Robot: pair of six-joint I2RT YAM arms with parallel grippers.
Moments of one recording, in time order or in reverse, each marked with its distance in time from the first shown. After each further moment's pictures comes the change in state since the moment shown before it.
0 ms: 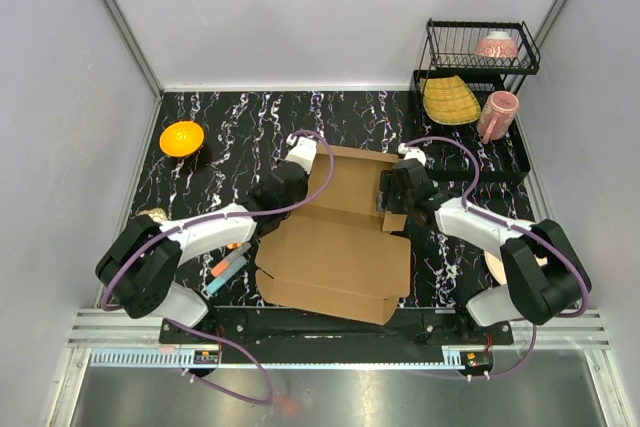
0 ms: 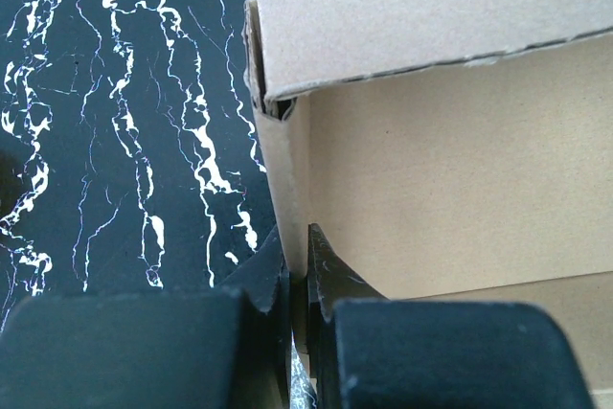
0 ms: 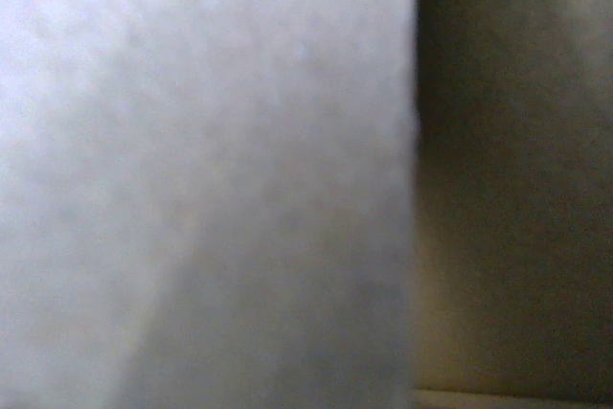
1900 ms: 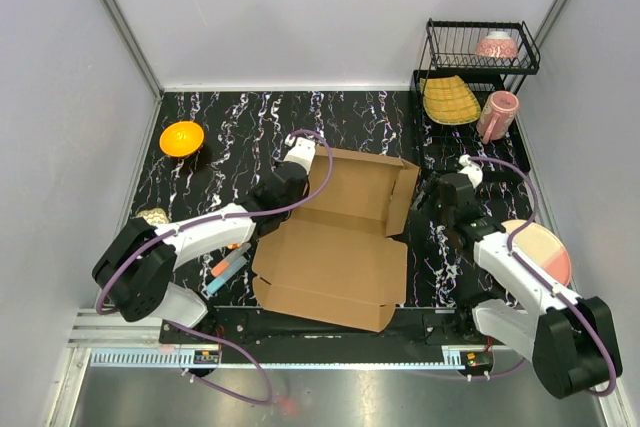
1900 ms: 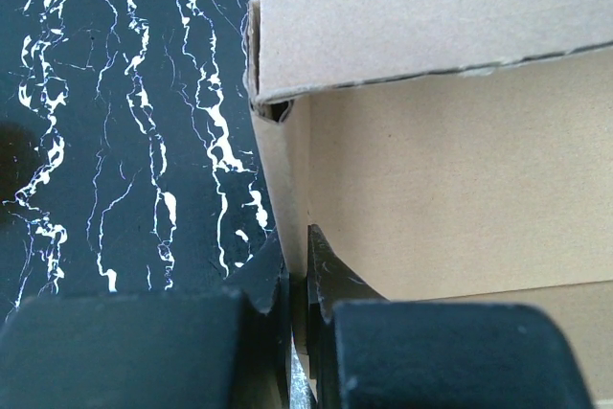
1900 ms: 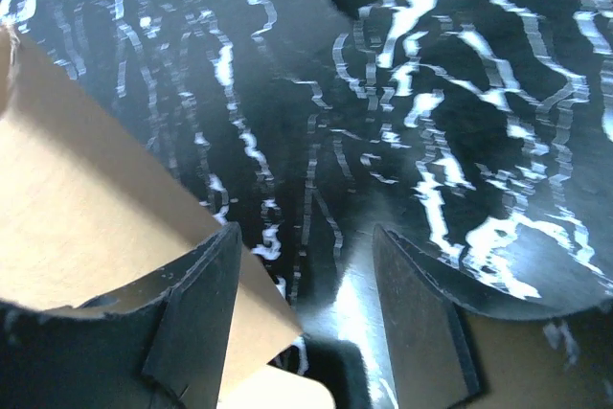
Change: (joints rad) left arm -0.018 -0.024 0.020 -0.100 -0.051 -0.041; right arm -0.204 -0.436 -0.200 -0.109 0.052 0.228
